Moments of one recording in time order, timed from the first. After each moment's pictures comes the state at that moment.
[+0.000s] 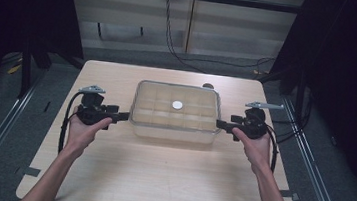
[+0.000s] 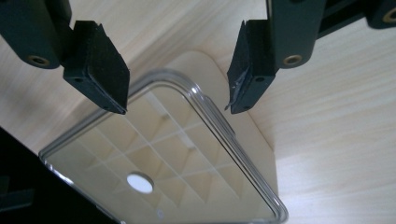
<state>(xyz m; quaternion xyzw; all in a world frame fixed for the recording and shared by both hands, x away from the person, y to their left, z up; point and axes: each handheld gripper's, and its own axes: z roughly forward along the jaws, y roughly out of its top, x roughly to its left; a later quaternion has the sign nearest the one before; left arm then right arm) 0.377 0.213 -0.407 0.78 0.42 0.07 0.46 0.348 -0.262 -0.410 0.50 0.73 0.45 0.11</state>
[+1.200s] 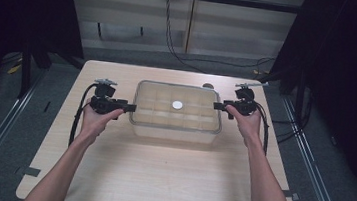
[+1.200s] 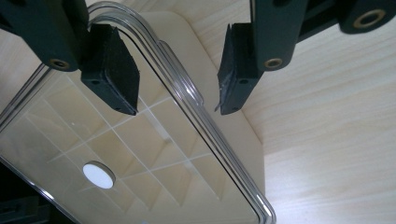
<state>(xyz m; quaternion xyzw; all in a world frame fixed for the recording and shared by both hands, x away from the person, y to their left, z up) 0.424 0.194 -0.432 0.78 0.44 0.04 0.44 0.439 -0.262 -0.431 0.51 0.75 0.41 0.10</state>
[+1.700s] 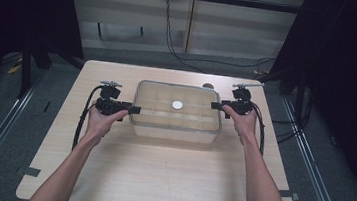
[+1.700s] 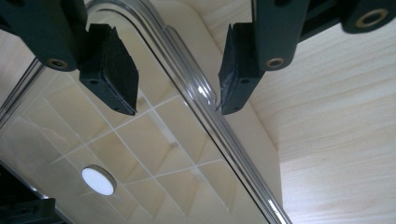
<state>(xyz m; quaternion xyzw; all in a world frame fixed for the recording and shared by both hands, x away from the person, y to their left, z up) 0.429 0.181 -0.442 0.78 0.45 0.02 0.44 0.450 -0.258 -0.446 0.53 0.74 0.41 0.10</state>
